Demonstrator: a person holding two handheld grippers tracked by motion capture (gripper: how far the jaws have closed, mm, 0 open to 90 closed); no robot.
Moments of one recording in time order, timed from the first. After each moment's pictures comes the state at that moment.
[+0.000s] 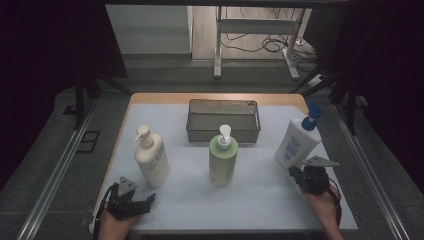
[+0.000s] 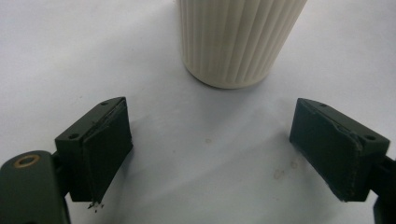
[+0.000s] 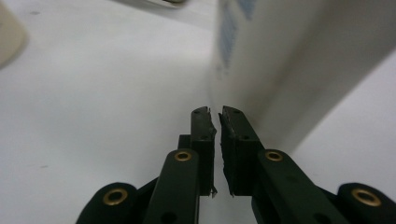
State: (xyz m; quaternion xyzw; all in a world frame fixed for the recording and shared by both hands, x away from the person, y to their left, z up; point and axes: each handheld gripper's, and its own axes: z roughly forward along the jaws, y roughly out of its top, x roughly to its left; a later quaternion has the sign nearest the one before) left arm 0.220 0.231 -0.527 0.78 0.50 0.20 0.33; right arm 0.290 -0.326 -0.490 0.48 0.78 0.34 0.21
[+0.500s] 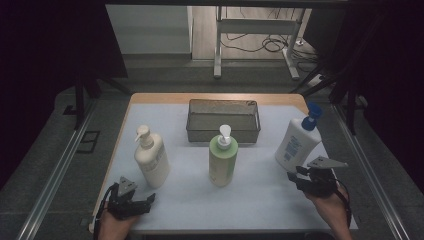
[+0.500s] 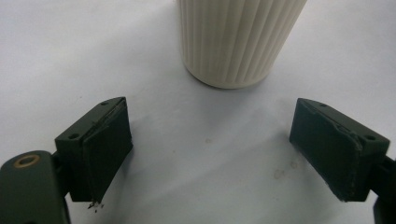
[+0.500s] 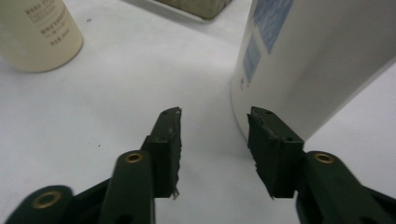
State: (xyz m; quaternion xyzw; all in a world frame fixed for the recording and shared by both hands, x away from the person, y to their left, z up) left arm 0.220 0.231 -0.527 0.78 0.50 0.20 0.33; right arm 0.273 -0.330 -0.459 0.44 0.80 0.36 0.20
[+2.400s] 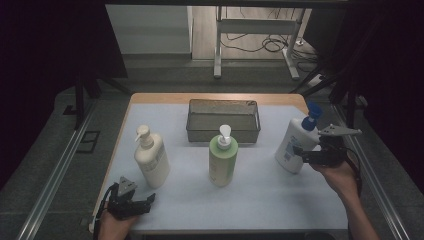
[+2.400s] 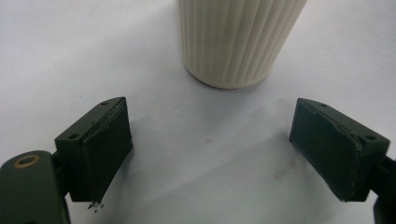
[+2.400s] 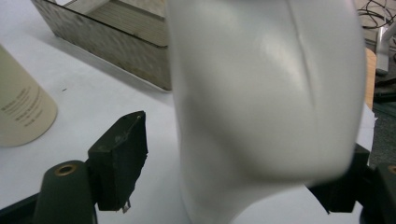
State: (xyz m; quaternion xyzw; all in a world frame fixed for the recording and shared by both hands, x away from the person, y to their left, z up) left arm 0.220 0.231 -0.527 0.78 0.50 0.20 0.33; right arm 0.331 -0.343 -0.400 0.44 0.79 0.37 0.22
